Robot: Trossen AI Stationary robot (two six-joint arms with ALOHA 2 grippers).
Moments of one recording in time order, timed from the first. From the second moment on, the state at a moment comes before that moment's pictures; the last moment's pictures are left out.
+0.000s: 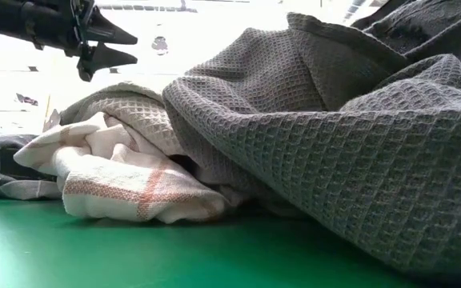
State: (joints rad) left arm 0.00 0.50 0.36 0.11 -0.35 -0.30; right arm -0.74 1.60 1.14 -0.44 -0.14 0.08
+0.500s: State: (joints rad) left arm 0.00 0.50 0.36 0.05 -0.35 -0.30; right arm -0.71 1.44 1.31 -0.64 -0.13 -0.05
